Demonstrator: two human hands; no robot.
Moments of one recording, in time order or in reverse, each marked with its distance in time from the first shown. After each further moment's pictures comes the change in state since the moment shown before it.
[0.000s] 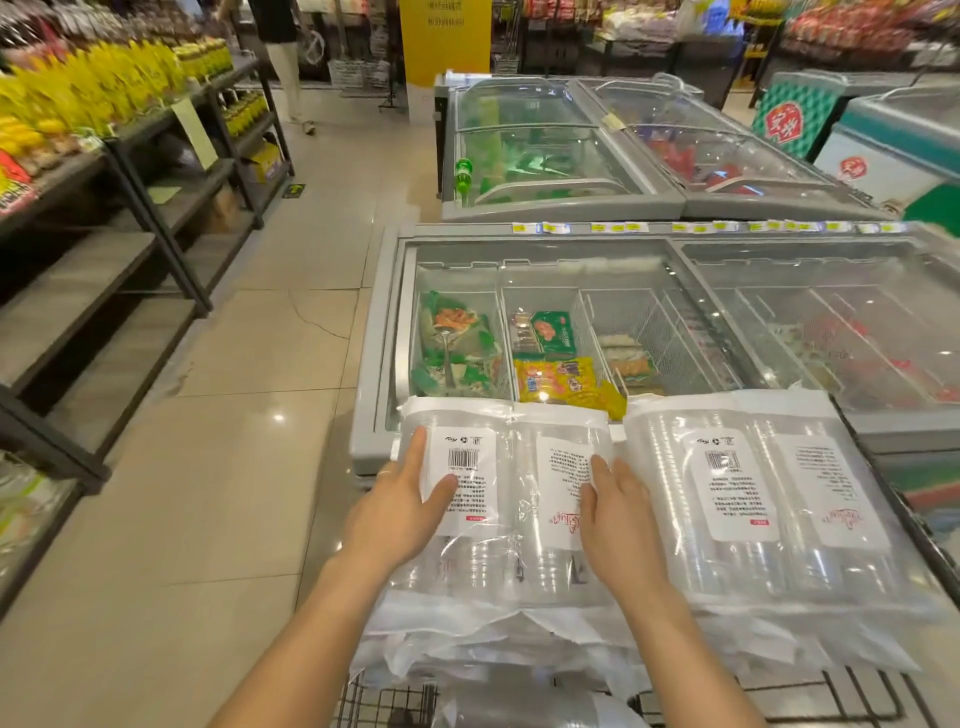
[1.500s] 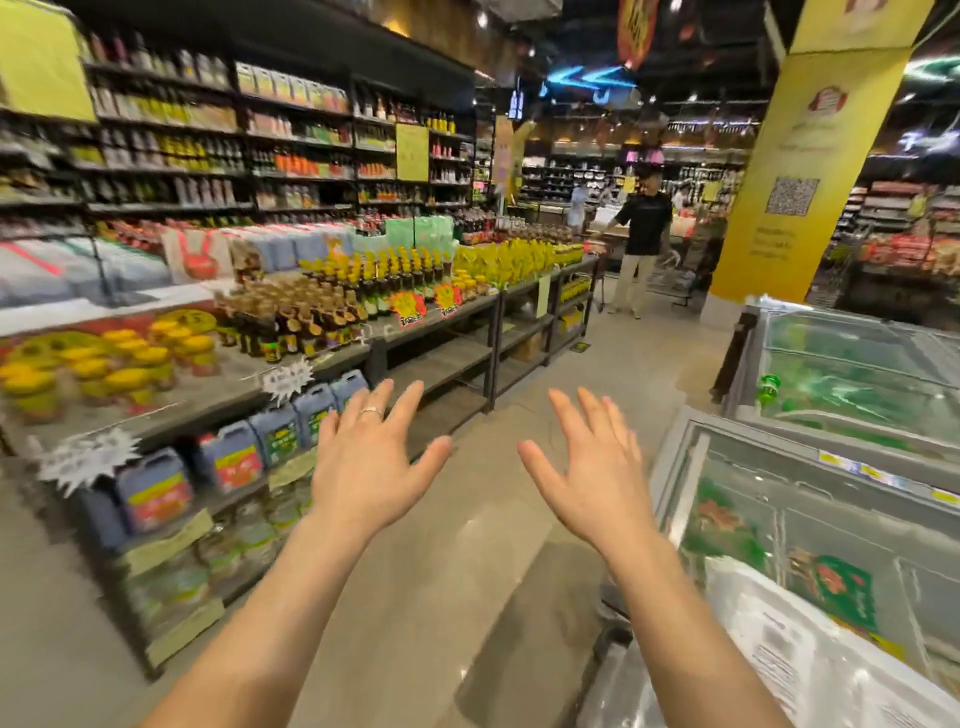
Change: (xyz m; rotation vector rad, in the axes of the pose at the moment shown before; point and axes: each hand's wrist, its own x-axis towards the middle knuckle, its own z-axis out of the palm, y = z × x) left_hand -0.285 -0.128 -0.289 0.458 0.809 -0.443; right_hand -0.153 -0.381 -0.066 0.071 0.016 -0.948
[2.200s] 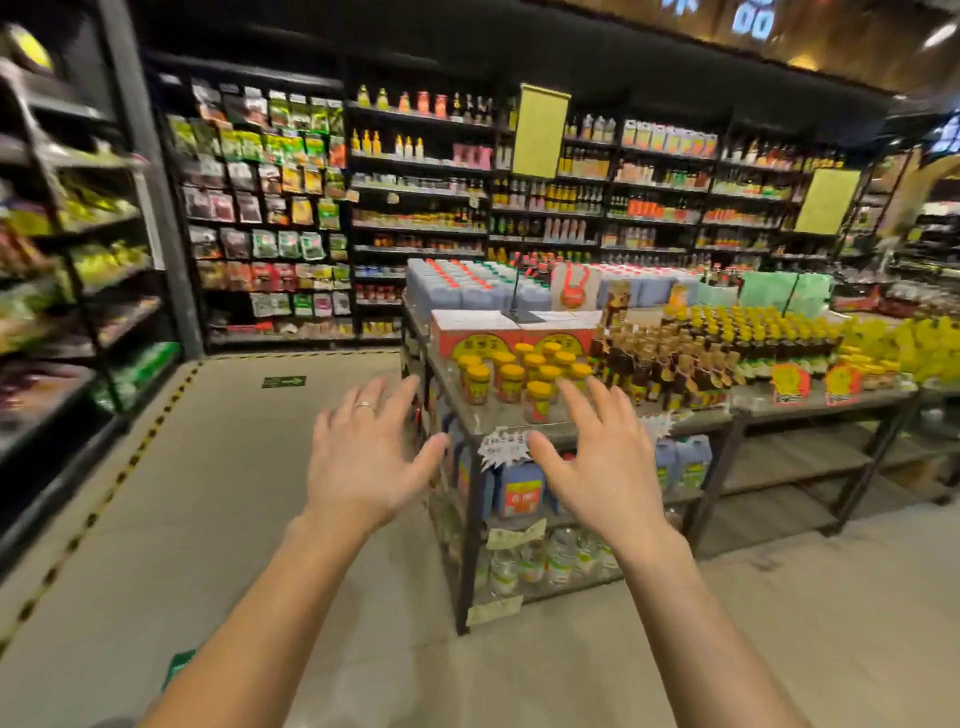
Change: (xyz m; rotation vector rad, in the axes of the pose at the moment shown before) left_hand -0.145 -0.476 -0.173 0.246 0.152 -0.615; right_hand 0.013 -0.511 0.184 0.283 -0.144 -0.599
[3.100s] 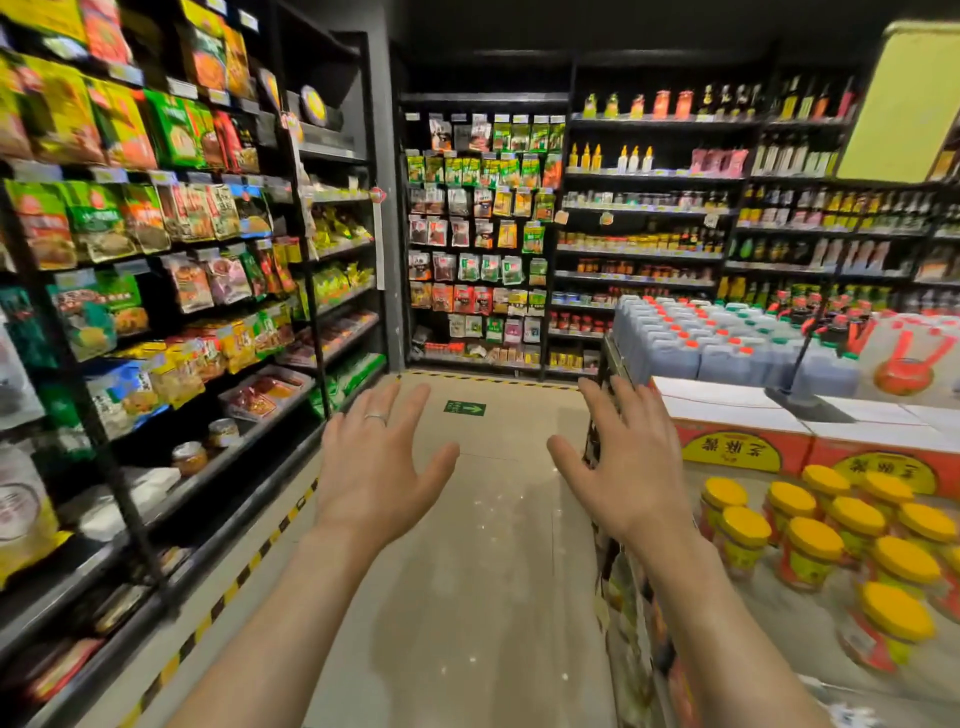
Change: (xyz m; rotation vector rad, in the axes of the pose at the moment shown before) left_hand 0.334 -0.290 0.107 0.262 0.117 -0.351; right_hand 0.424 -0.175 0.309 0.203 -0.088 -0.326
